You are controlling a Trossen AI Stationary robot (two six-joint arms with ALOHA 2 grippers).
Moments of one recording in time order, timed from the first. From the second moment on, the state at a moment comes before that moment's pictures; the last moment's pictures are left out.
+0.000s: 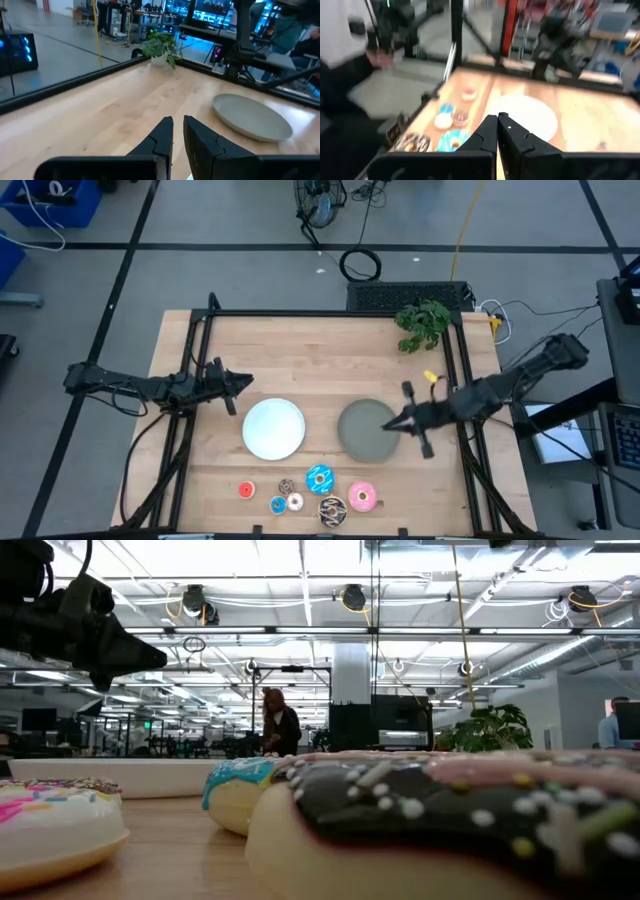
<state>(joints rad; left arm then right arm) -0.13 0.27 0.01 0.15 -0.49 -0.28 0.51 0.94 0.72 -0.04 0.27 0.03</state>
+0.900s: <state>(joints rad) -0.13 0.27 0.01 0.25 -0.50 -0.27 0.66 1.83 1.42 -0.82 0.29 0.76</state>
